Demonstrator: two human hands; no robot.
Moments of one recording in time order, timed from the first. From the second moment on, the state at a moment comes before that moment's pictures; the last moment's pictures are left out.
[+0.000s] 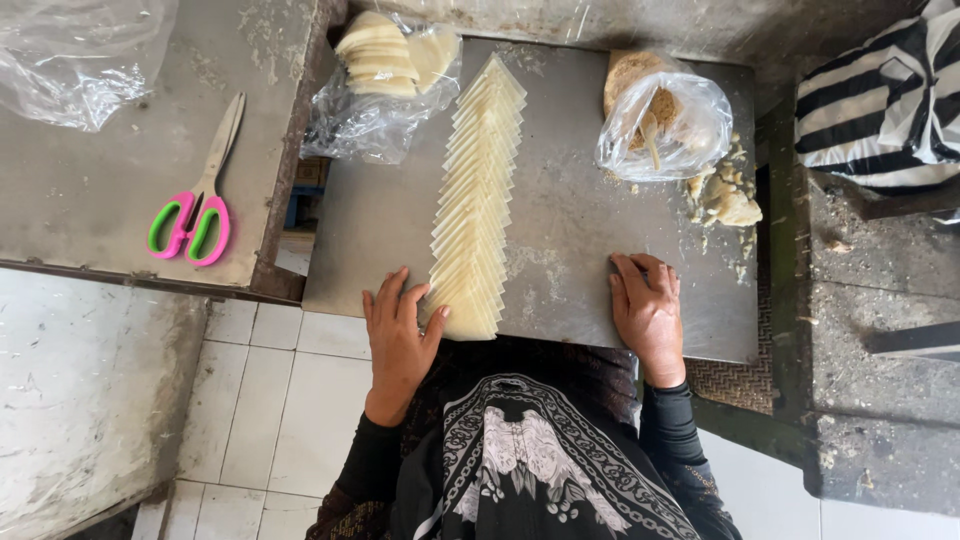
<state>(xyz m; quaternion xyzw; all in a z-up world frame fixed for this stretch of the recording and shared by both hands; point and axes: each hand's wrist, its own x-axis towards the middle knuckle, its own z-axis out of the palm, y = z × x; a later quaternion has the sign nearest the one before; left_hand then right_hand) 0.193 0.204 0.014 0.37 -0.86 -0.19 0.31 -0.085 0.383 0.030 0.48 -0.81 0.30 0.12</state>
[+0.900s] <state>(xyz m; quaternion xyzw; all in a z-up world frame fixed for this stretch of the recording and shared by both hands) 0.180 0.203 0.035 0.37 -0.85 -0.23 0.29 -0.085 0.384 0.033 0.49 -0.82 0.28 0.12</state>
